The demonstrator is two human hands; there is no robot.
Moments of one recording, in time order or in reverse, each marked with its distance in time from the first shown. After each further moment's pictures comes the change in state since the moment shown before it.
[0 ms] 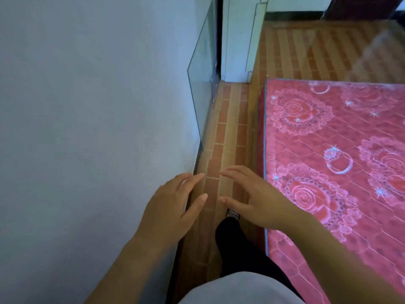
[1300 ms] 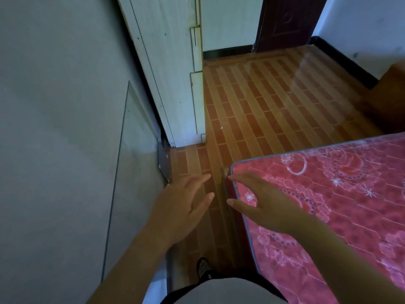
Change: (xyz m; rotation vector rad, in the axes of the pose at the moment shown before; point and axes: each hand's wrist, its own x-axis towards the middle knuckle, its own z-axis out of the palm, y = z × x) left_hand 0.808 0.078 -0.082 0.046 -0.153 0.395; right_hand 0.529 0.306 -0.398 -0.001 0.235 0.324
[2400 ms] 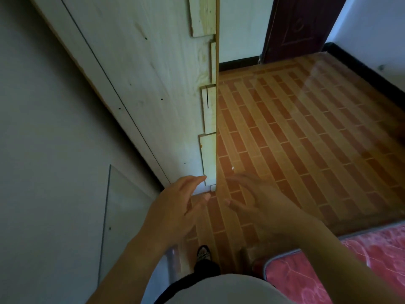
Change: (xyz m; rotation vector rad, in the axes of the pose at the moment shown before) left_hand 0.482 -0.180 -0.144 -0.095 -0.006 -0.004; right_hand 0.505 0.049 -0.157 0.033 -0.003 0.057
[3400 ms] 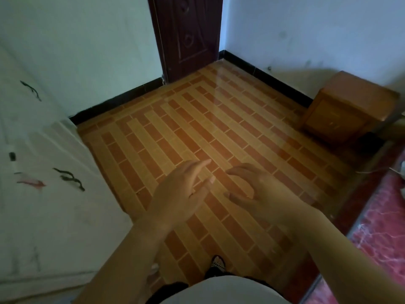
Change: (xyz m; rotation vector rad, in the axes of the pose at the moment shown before) left_hand 0.512 0.206 0.103 -0.024 -0.299 0.392; right_hand 0.169 0.287 -0.320 -0.071 0.312 0.351
